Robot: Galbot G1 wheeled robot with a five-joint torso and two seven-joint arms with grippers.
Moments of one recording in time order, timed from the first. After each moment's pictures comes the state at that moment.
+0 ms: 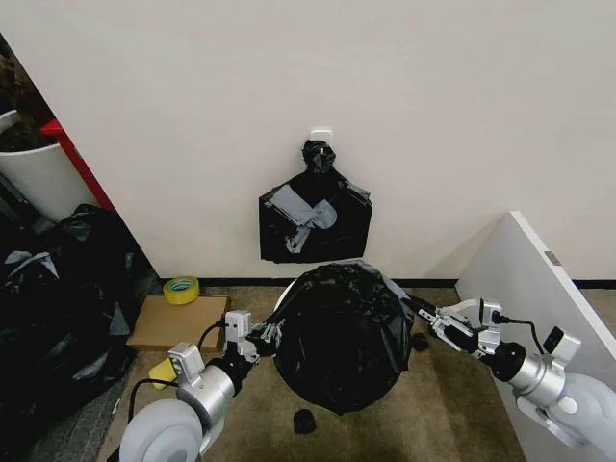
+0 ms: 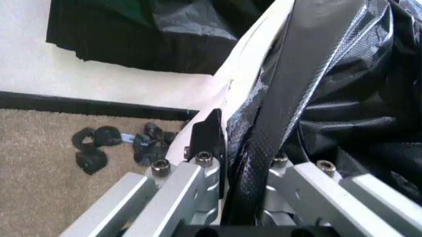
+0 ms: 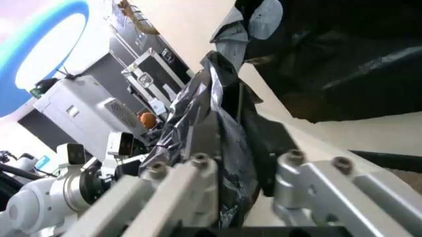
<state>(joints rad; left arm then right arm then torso) 1.44 -0.91 -0.22 -2.28 -0.96 0.22 -0.20 -1.54 0.65 0.55 1.92 1.38 -0.08 -0.77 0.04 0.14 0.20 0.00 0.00</state>
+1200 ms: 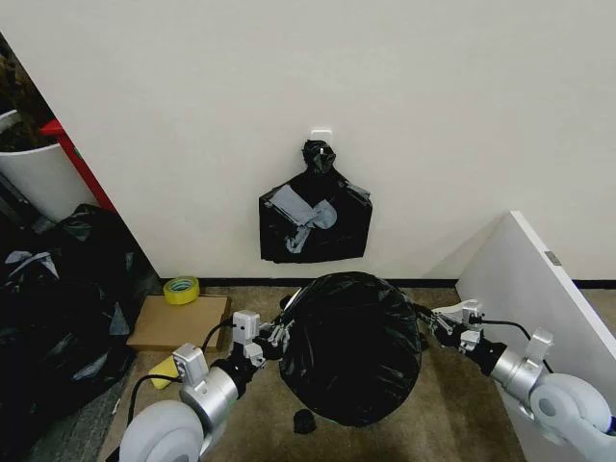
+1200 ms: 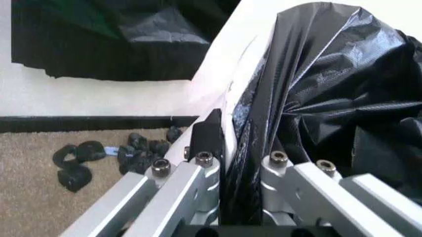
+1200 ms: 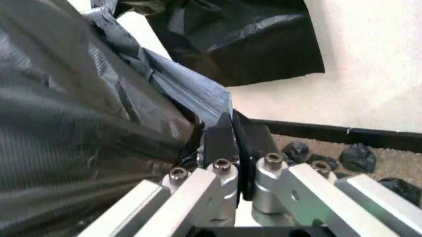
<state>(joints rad) 1.45 -0.91 -0.21 -2.29 -0.88 0.21 -0.12 -1.50 0.69 0.50 1.85 1.10 -0.03 -0.49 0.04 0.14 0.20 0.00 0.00</state>
